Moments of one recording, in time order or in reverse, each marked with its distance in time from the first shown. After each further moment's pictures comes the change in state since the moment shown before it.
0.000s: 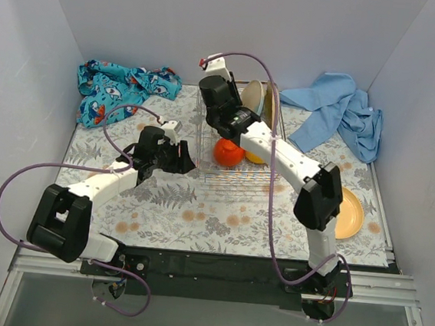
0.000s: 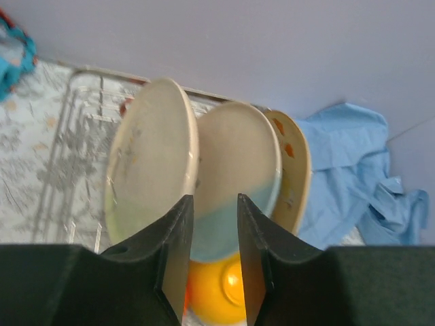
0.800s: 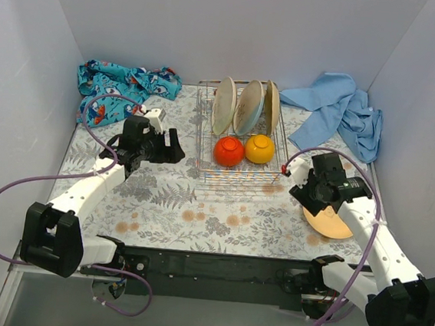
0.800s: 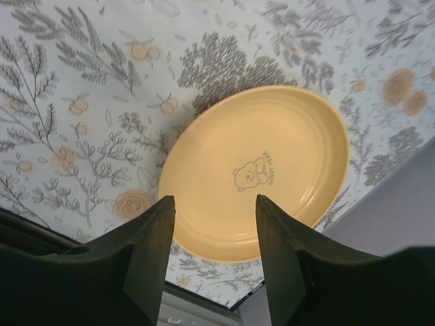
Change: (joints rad) left arm 0.107 -0.110 0.102 -0.209 -0.043 0.013; right arm -0.527 -1.025 -1.088 -0.683 -0.830 -0.505
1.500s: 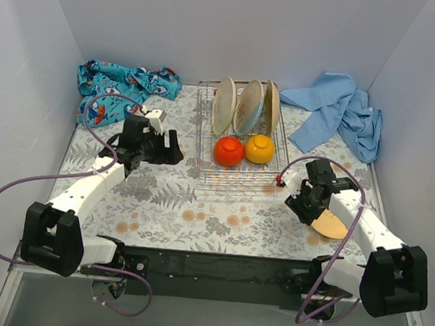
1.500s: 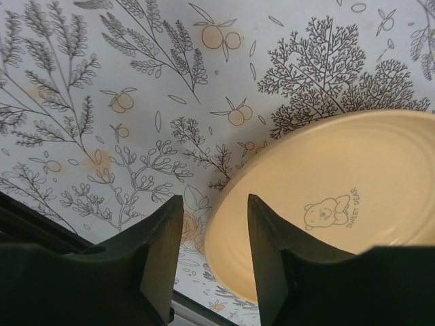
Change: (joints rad) left arm 0.007 0.004 0.020 -0.061 -0.002 0.037; right arm -0.076 0.131 -0.165 0.065 -0.173 -0.066
